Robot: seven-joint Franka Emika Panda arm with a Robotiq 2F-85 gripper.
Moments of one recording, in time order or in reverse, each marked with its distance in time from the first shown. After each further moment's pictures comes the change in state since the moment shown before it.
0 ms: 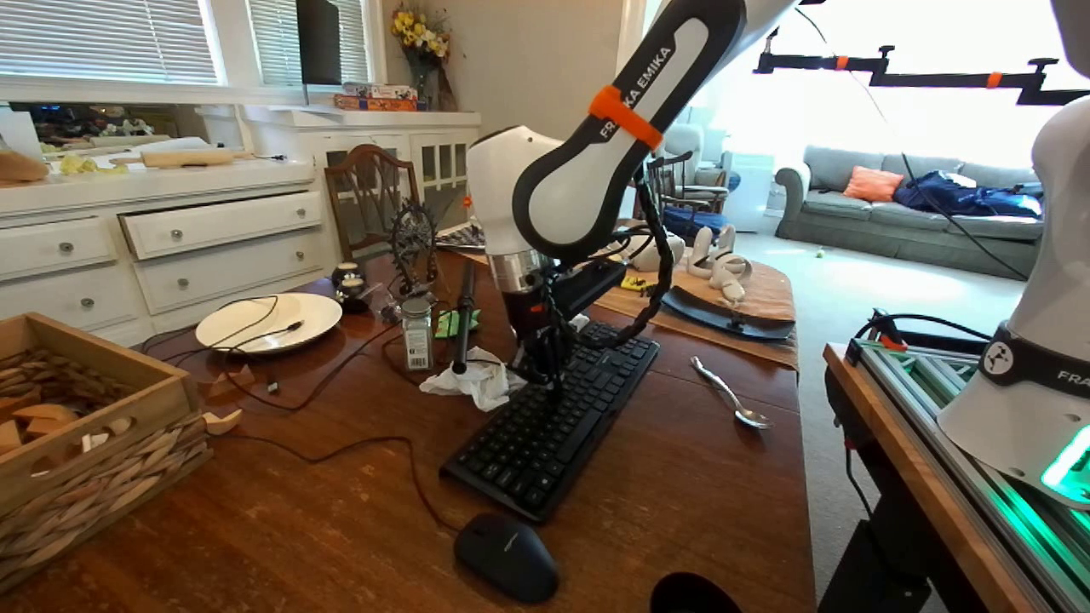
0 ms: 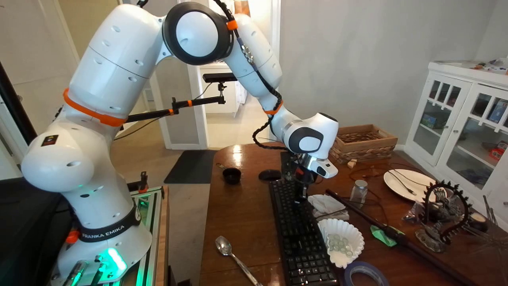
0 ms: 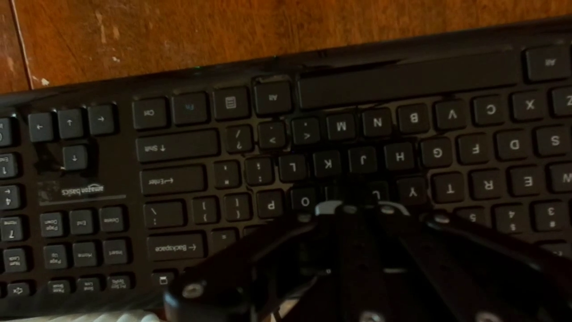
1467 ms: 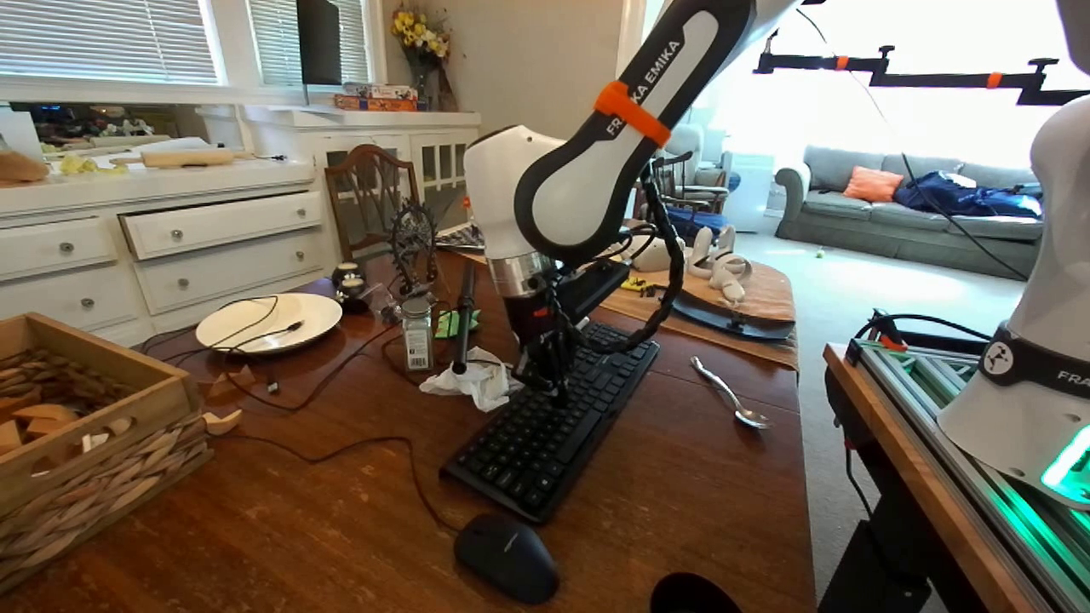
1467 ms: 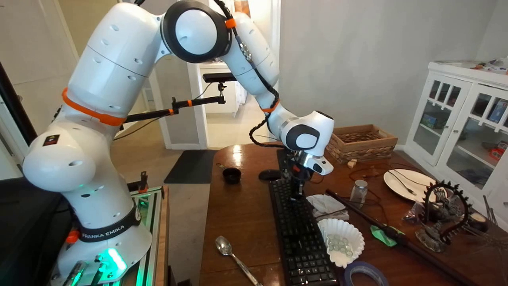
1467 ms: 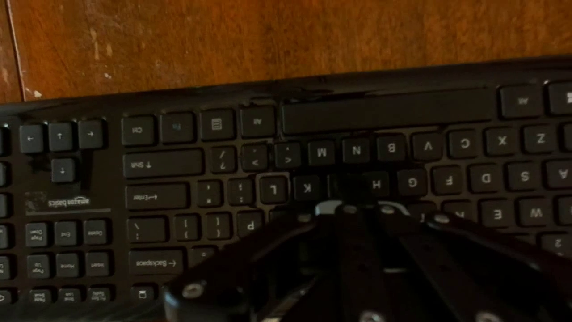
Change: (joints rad) arm 0.023 -0.017 0.008 -0.019 0.000 -0.017 -0.015
